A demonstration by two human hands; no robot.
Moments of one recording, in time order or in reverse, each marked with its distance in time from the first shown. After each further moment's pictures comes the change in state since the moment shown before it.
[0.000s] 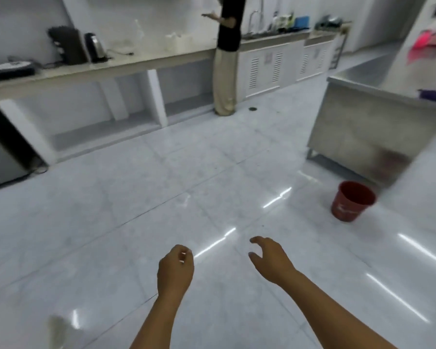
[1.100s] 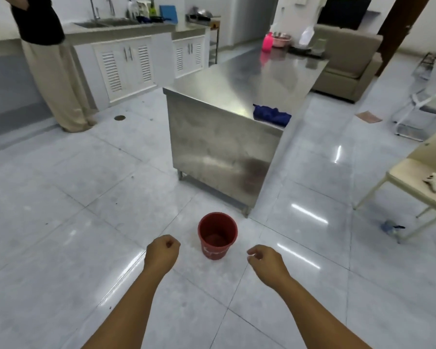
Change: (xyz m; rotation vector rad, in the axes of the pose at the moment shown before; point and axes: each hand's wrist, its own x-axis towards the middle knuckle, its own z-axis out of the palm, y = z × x) left_hand 0.129 0.511 0.651 -0.016 -0.521 0.093; right_hand 0.232 0.539 -0.495 0.367 0.319 0.527
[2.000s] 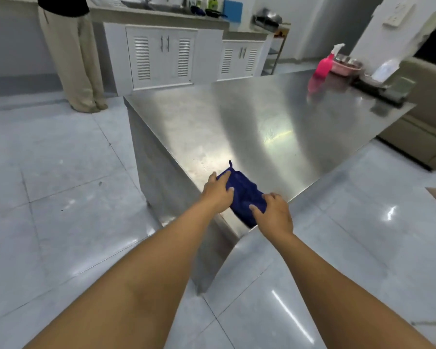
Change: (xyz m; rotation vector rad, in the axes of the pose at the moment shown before) left_hand 0.431 0.484 0.349 0.116 0.047 0.197; right_hand 0.627 -0.117 -0.335 -0.451 0.176 -0.495
